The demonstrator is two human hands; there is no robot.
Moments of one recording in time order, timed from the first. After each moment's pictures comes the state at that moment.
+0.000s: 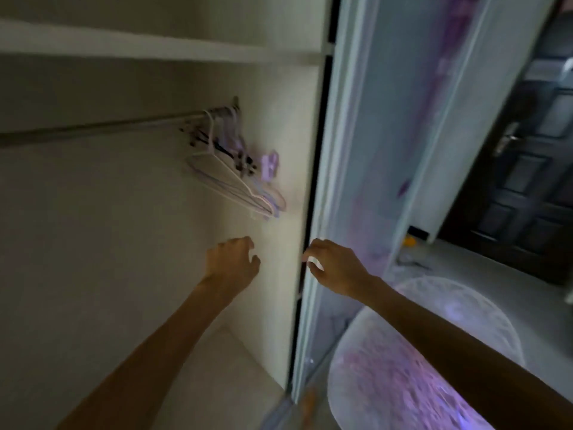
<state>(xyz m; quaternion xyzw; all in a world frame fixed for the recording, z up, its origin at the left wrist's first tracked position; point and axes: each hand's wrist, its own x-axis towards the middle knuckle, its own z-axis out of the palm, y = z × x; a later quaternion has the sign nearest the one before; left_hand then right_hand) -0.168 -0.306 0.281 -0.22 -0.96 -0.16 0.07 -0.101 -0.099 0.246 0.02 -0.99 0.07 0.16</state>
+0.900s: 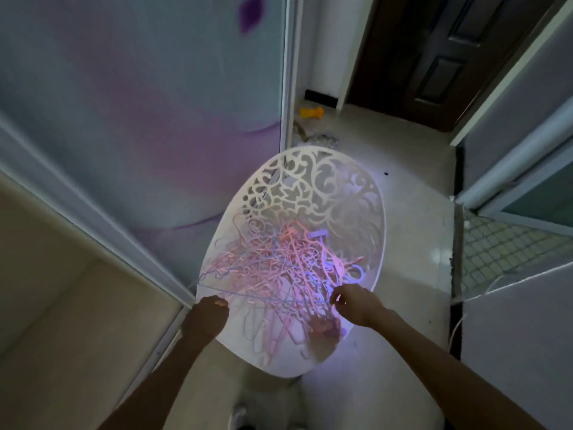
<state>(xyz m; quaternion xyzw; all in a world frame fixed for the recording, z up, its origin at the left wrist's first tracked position) 0.016 -0.011 -0.077 -0.15 -0.90 -0.21 -0.34 0.211 0.214 -0.068 -0.35 -0.87 0.24 -0.23</state>
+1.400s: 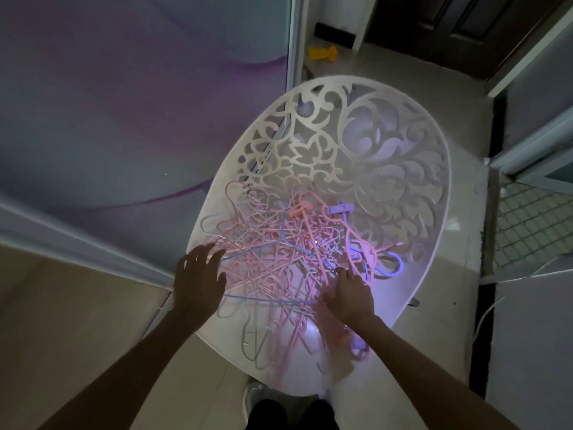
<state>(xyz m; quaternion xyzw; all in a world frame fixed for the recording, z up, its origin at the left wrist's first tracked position) -0.072 0.035 -0.221 -0.42 -0.90 -0.07 -0.10 0.143 0.223 -0.235 -0.45 -0.84 0.21 -0.21</state>
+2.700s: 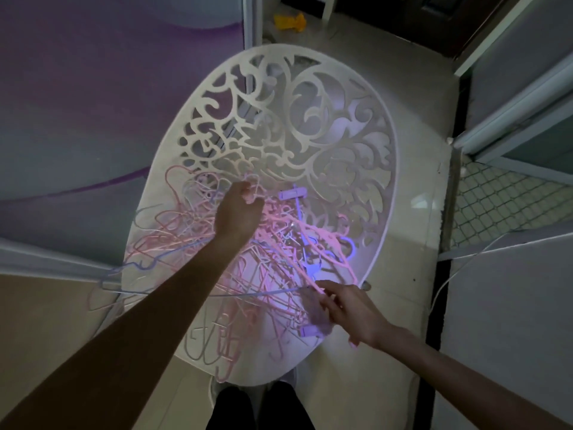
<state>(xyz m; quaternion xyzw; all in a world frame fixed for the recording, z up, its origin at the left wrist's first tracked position) -0.012 0.219 -0.166 -0.16 -0.83 -0.42 -0.32 0.230 0.260 -0.171 -0.32 -0.86 0.36 -0.18</state>
